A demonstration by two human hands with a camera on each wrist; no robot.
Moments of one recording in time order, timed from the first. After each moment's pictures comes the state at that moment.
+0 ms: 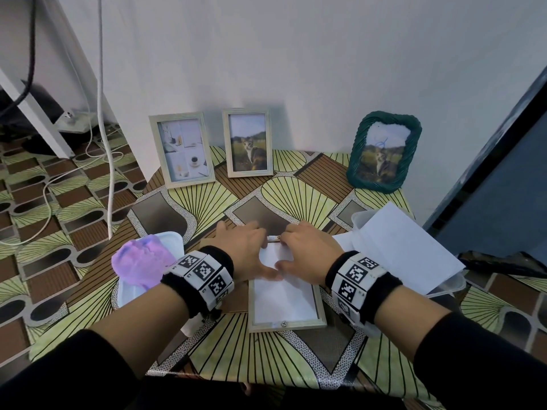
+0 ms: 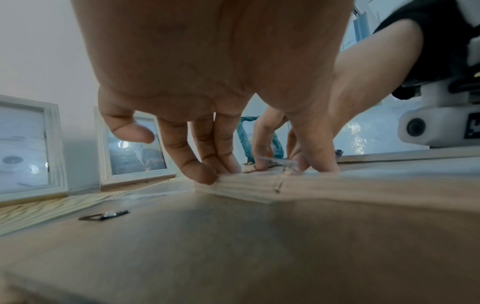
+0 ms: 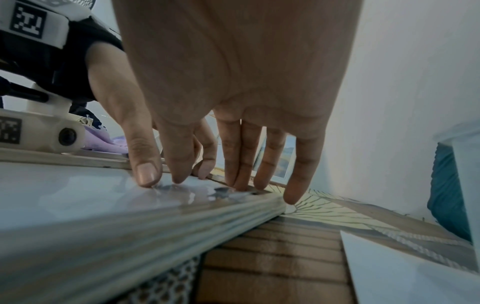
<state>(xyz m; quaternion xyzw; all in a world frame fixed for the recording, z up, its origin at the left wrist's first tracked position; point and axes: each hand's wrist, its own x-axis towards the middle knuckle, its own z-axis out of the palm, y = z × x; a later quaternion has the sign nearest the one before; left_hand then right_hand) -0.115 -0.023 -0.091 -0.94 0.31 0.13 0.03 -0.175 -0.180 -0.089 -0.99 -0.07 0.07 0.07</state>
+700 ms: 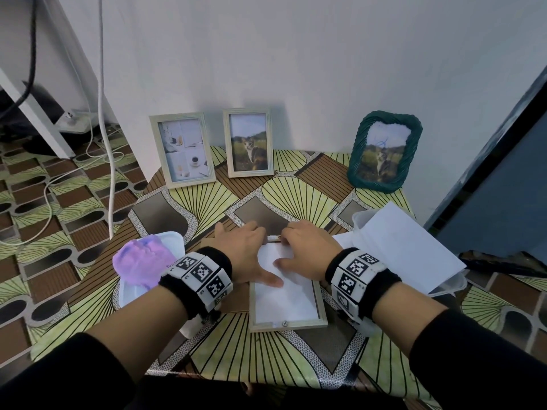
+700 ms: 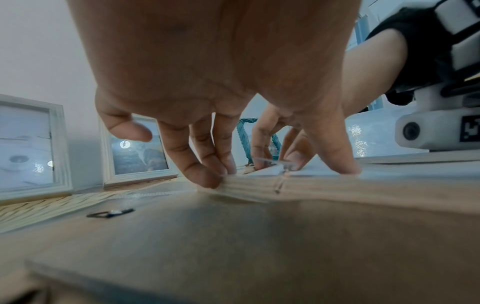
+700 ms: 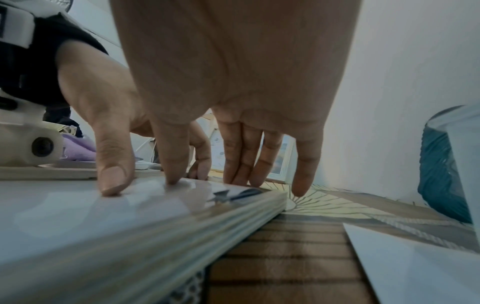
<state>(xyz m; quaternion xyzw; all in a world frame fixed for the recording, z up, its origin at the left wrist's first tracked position) -0.114 -0.018 -0.097 -0.94 0.31 0.14 0.02 -0.169 -0.182 -0.088 -0.99 -0.06 0.08 0.08</state>
